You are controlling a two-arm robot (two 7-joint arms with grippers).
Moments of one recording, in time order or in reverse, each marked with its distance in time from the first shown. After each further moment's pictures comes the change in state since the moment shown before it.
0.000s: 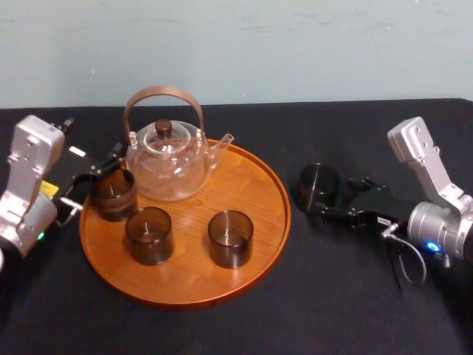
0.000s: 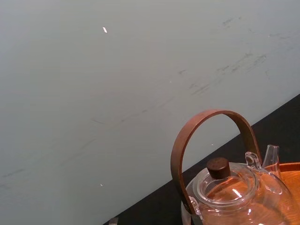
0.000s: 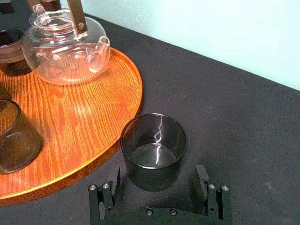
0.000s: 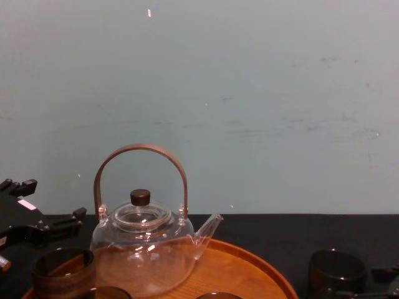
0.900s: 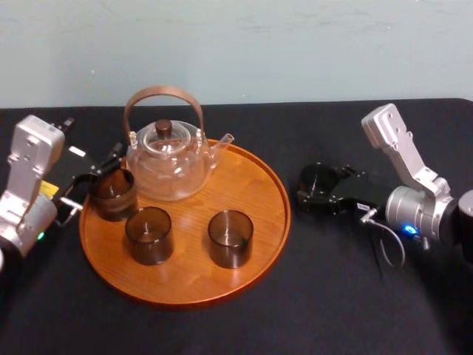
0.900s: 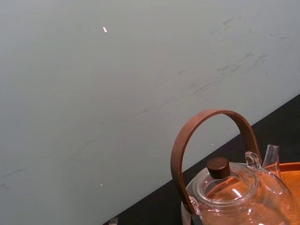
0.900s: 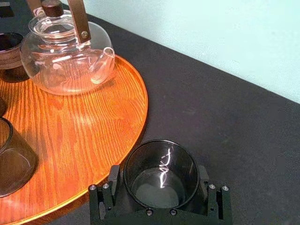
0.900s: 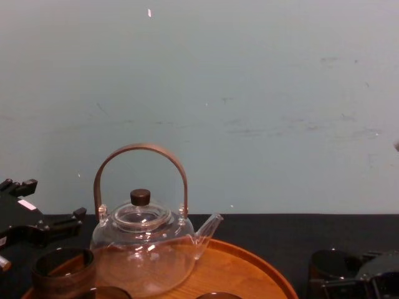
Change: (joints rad) left arm 0.000 0.000 0.000 0.000 0.000 0.000 0.000; right arm 0.100 -0.079 -0.031 0.092 -0.076 0.010 0.036
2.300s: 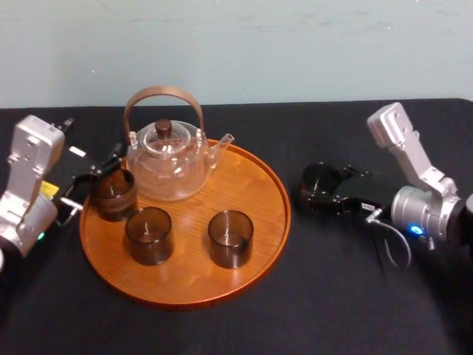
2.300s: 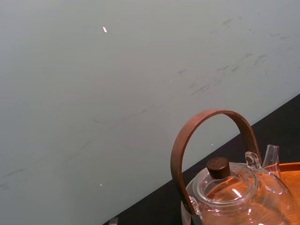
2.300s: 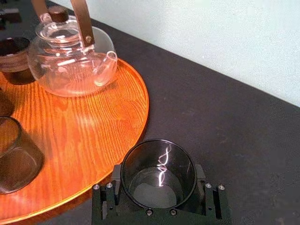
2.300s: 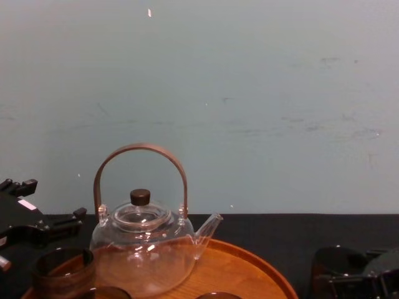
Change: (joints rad) left arm 0.000 0.000 0.000 0.000 0.000 0.000 0.000; right arm -0.016 0.014 0.014 -0.023 0.010 -0.002 0.014
